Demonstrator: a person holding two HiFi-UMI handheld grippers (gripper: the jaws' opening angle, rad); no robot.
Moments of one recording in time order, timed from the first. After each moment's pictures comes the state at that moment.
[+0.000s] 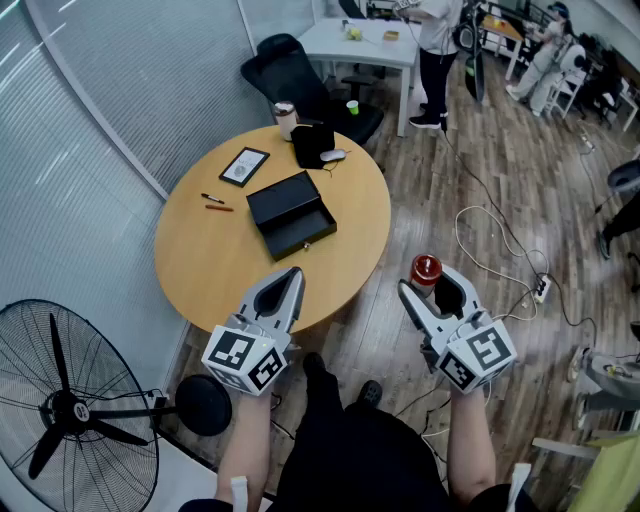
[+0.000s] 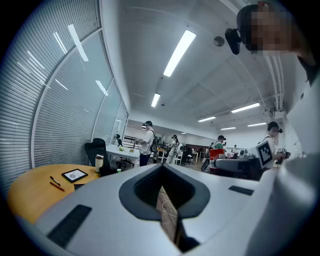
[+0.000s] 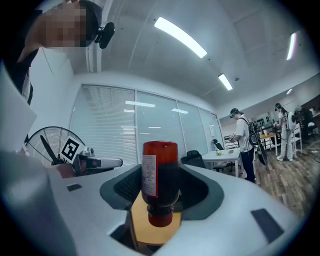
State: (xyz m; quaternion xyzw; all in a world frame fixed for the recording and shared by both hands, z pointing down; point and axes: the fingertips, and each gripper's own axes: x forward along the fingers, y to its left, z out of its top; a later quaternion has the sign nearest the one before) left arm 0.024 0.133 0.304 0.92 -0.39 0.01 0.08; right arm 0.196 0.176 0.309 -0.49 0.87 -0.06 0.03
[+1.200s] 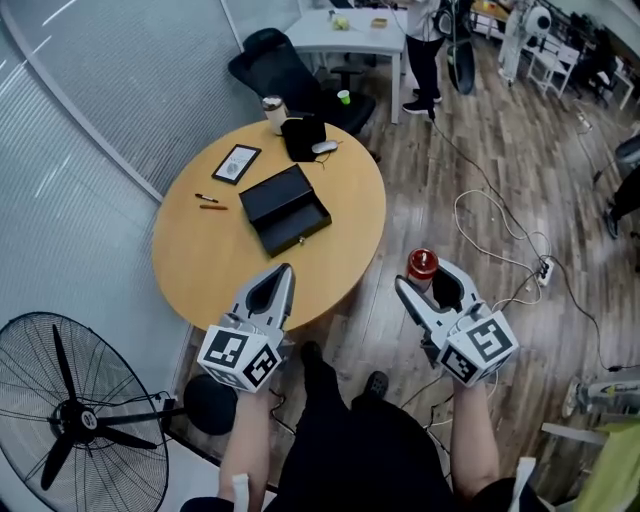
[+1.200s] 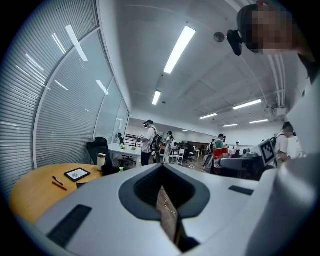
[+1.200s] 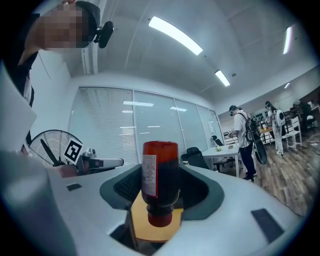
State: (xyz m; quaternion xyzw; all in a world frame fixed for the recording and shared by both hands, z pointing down) left arm 0.024 0.124 0.315 0.91 -0.40 0.02 0.08; right arm 0.205 0.175 0.324 -0.48 0.87 -0.08 0.04
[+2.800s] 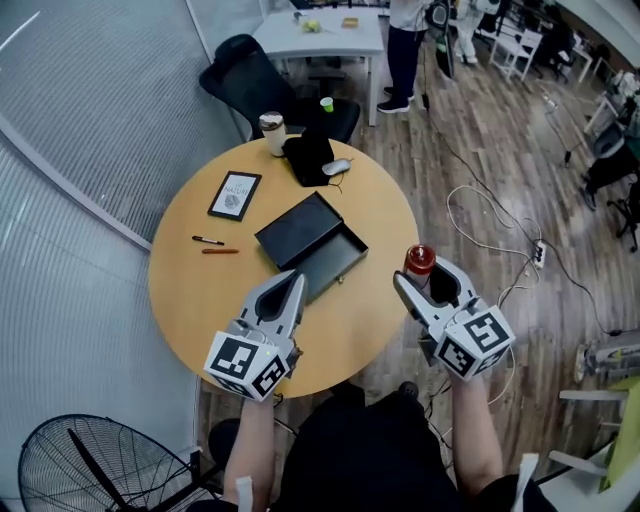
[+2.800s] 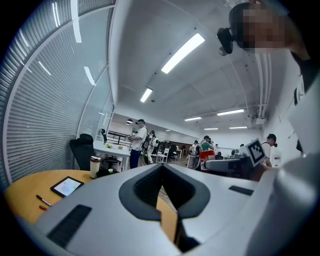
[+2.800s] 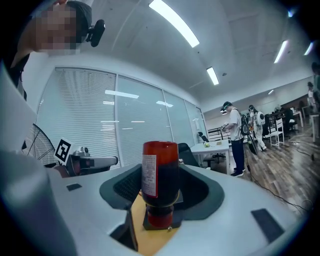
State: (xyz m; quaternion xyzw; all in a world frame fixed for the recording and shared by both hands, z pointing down) left arm -0.089 -0.048 0.324 0.96 -0.28 0.02 0.09; right arm 0.069 0.007 0.338 -0.57 0.81 -0.11 0.02
